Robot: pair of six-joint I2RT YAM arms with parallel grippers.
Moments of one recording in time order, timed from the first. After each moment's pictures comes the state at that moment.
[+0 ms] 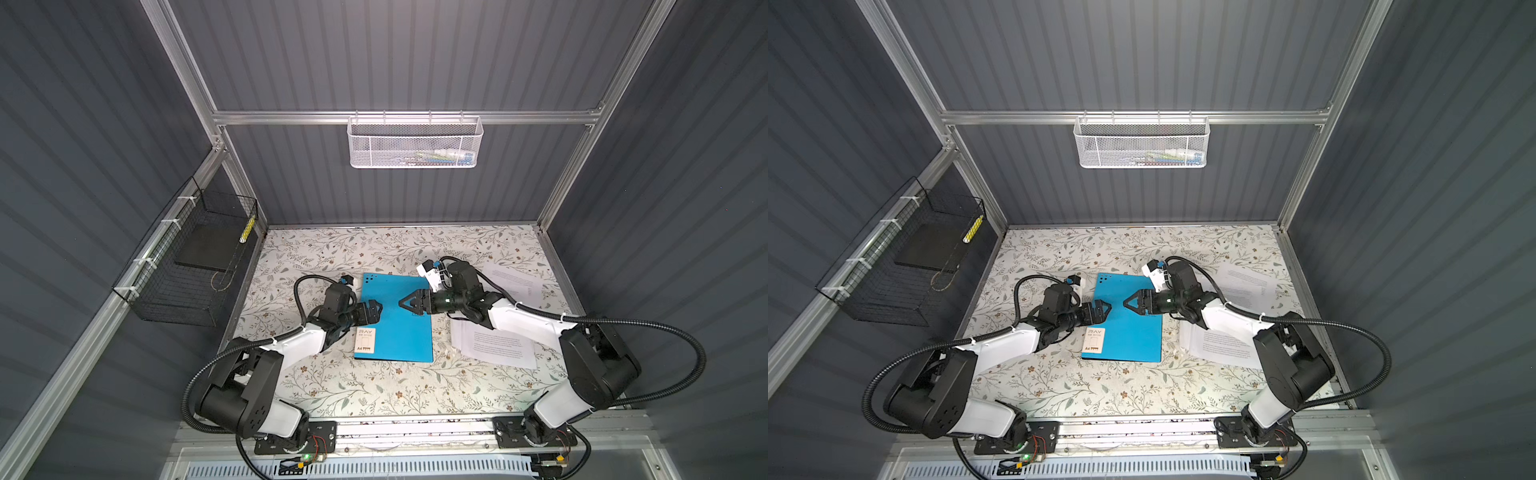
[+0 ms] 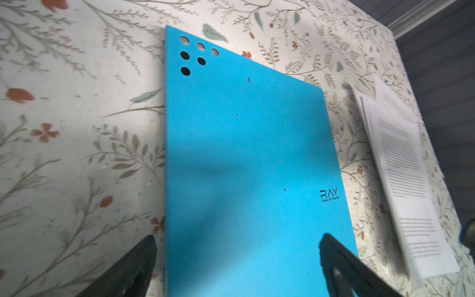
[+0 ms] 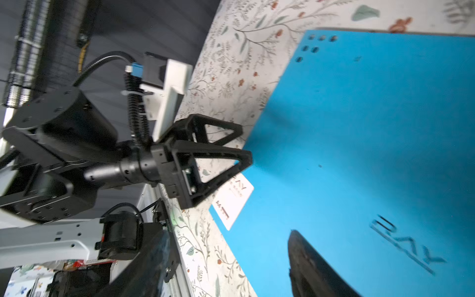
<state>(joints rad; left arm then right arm) -0.43 1.45 0.60 0.16 0.22 -0.49 0.58 1.58 0.90 0.14 -0.68 0.57</state>
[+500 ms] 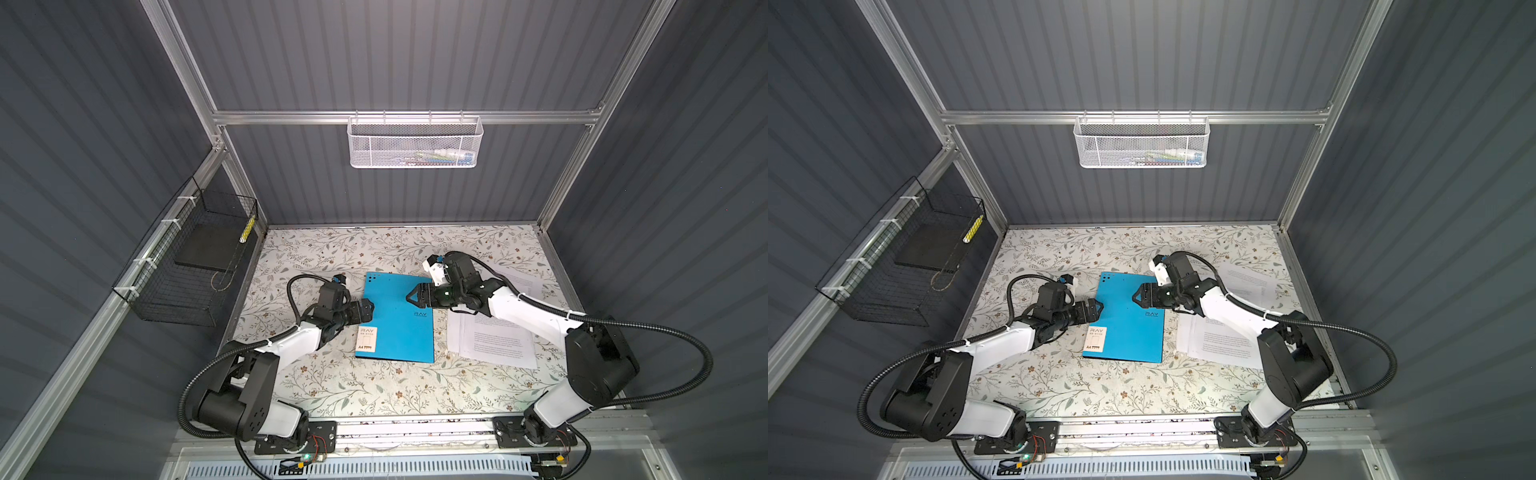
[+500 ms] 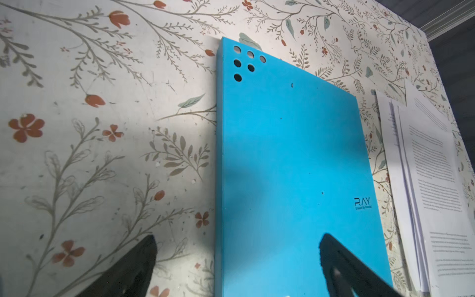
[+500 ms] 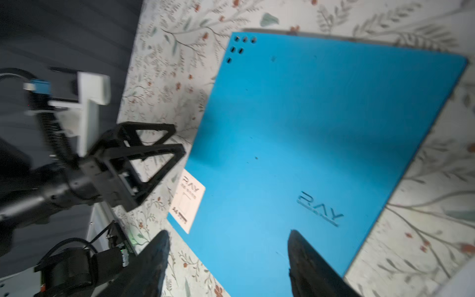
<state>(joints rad) -0.39 1.43 0.62 0.05 0.16 -0.44 0.57 1.62 1.06 -0.30 -0.41 0.51</state>
